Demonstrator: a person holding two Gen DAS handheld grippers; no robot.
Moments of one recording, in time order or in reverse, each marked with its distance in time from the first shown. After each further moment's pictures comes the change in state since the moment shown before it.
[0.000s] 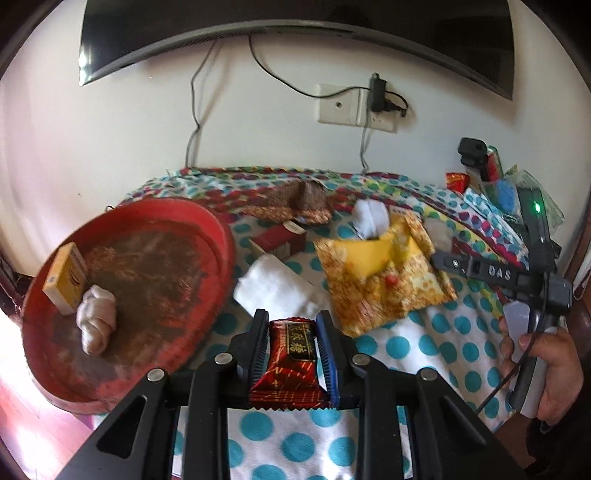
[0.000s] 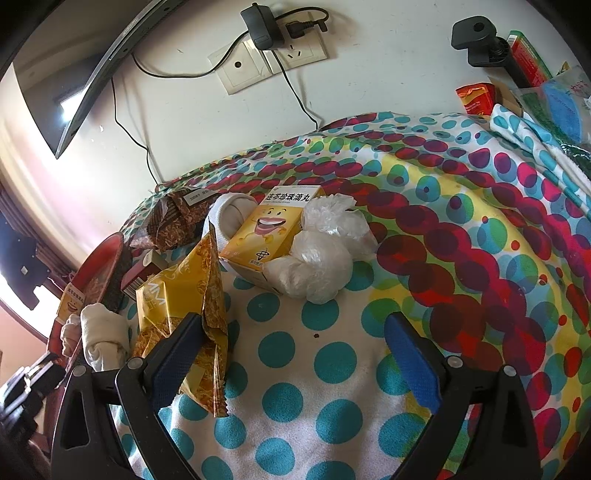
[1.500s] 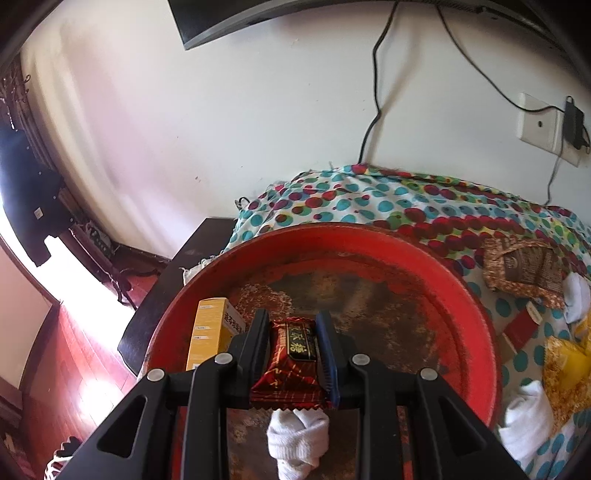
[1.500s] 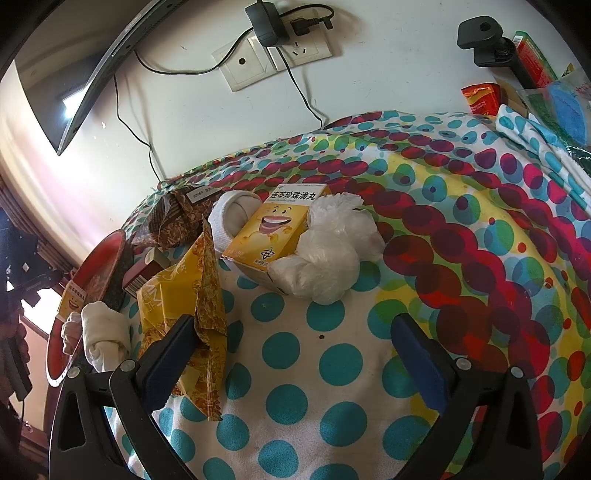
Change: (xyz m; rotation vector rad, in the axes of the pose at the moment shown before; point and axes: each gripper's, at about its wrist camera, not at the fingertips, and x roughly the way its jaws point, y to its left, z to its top) left arm 0.064 0.168 0.089 -0.110 0.140 0.460; right arm 0.001 0.003 0.000 -0.003 0.004 0.004
